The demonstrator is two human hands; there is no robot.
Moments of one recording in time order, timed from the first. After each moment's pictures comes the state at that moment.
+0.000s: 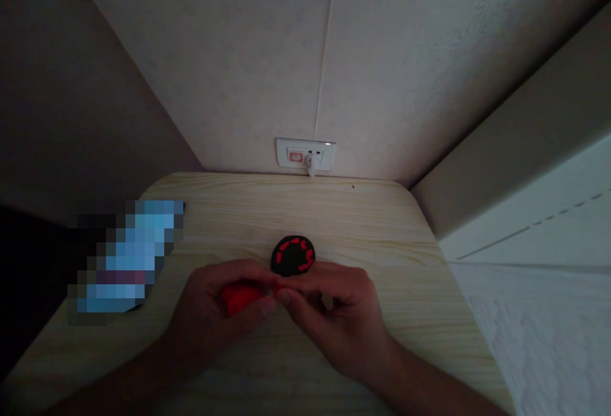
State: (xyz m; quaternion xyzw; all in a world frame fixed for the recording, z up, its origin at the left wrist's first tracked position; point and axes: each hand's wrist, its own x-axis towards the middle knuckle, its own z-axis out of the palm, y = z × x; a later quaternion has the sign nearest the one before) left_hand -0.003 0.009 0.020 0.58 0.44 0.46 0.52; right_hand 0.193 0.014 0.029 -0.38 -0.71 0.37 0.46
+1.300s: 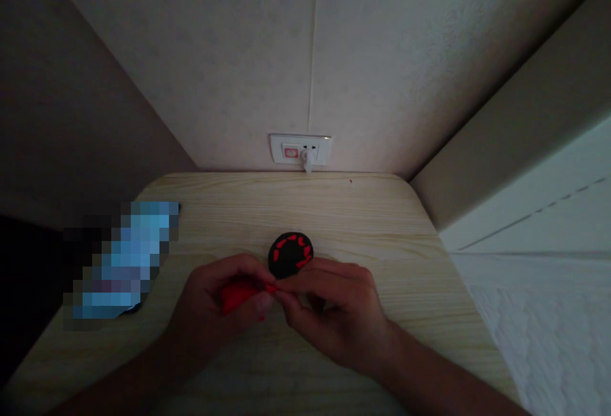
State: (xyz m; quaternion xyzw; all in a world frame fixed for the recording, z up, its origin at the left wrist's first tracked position) left_hand -0.004 0.012 0.017 0.58 0.44 0.45 0.52; right_hand 0.195 0.017 0.027 -0.34 -0.77 0.28 0.45
